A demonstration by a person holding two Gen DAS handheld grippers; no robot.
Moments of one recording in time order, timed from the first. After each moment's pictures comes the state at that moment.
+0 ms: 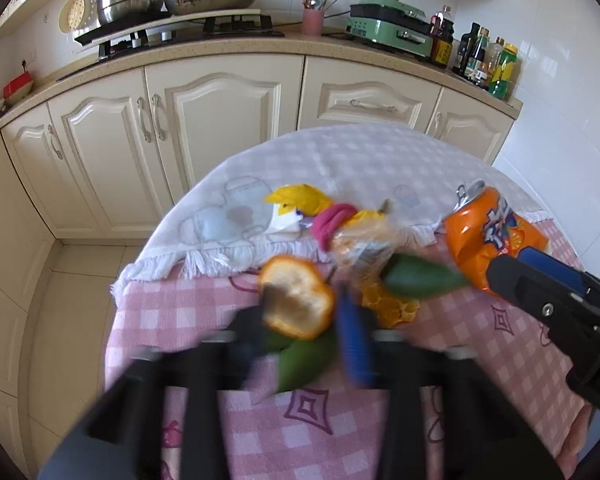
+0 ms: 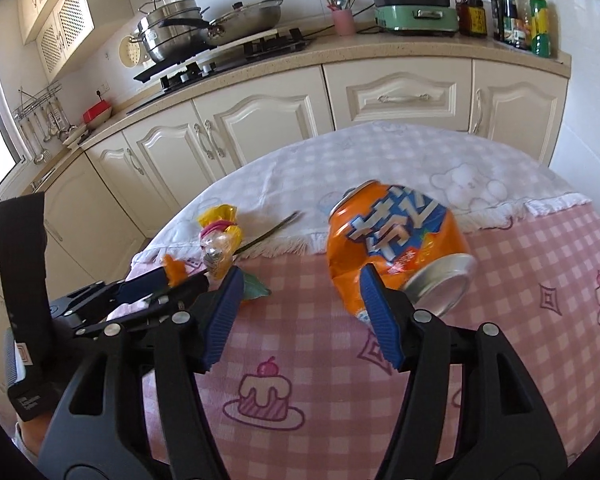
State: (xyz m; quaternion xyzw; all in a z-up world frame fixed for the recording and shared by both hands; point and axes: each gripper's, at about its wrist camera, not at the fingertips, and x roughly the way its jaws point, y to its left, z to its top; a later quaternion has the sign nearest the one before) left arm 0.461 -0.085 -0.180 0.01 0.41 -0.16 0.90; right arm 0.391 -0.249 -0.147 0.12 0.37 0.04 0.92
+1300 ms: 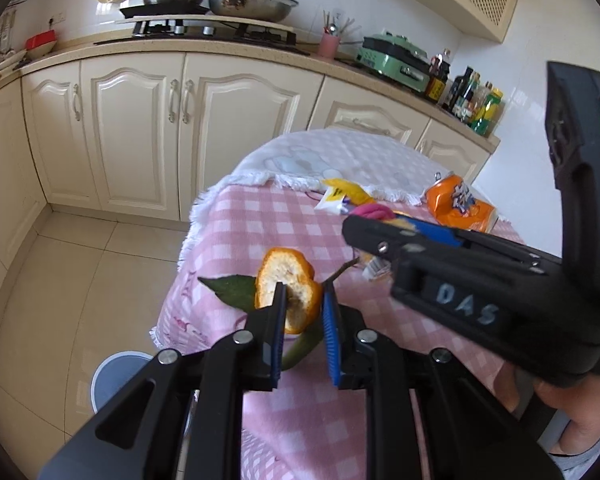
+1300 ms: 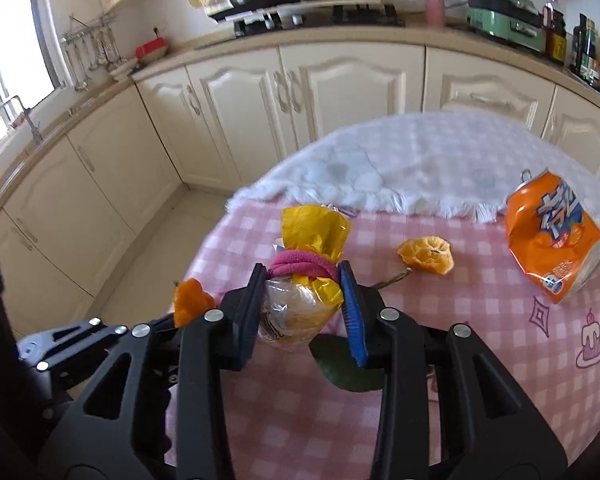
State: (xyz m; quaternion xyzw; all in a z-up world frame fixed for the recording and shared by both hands) left arm 0.363 0.018 -0.180 -0.07 0.38 -0.18 0.90; right arm 0.377 -0.116 -0.148 0.04 0.39 0.12 0.91
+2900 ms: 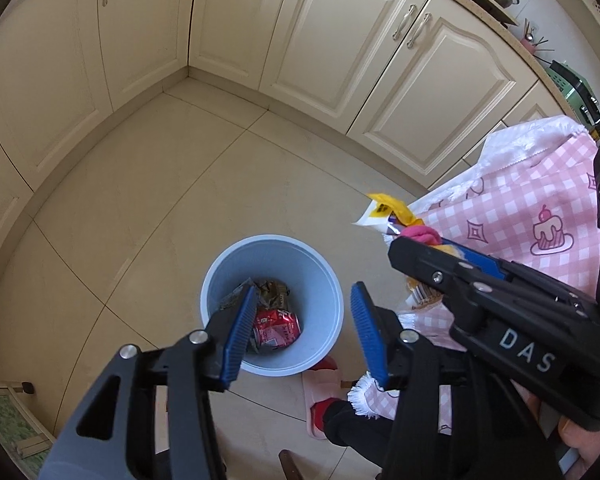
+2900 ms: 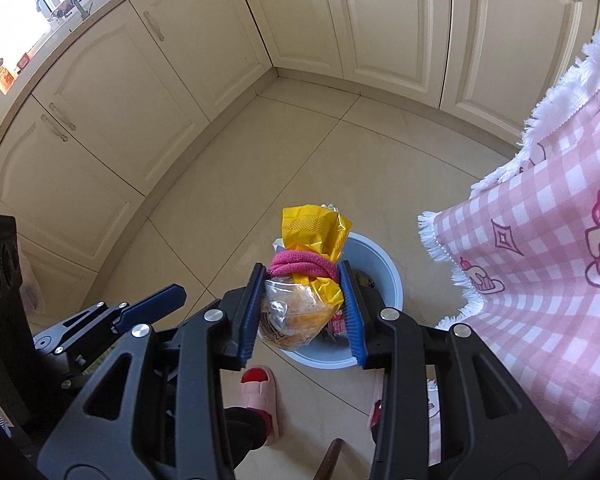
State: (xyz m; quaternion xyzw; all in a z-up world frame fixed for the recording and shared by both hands) left arm 0.330 0.271 -0.354 -0.18 0.50 0.04 0.85; right arm 0.382 0.148 -0.329 0.00 0.53 0.26 0.81
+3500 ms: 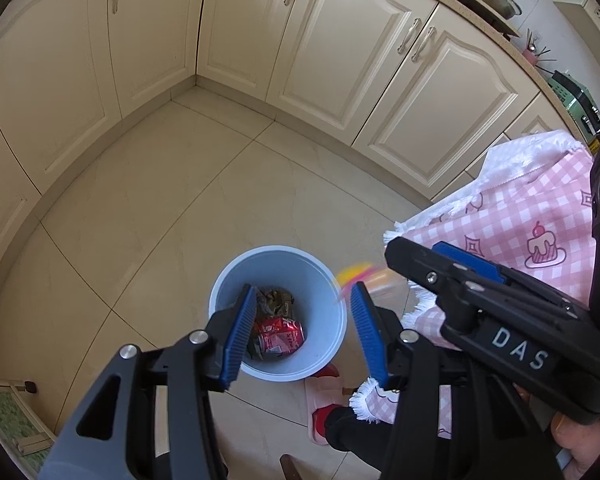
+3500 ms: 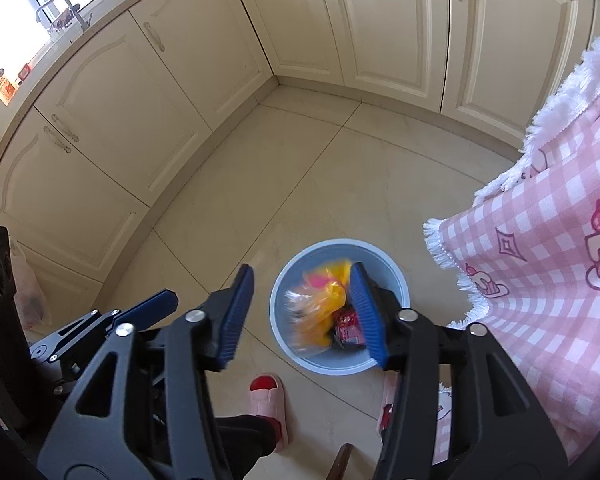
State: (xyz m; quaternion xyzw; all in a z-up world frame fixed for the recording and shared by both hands) left arm 0.322 0.280 -0.336 -0.19 0.48 0.05 0.86; right arm 0.385 0.150 -0.319 0.01 0.51 0.25 0.82
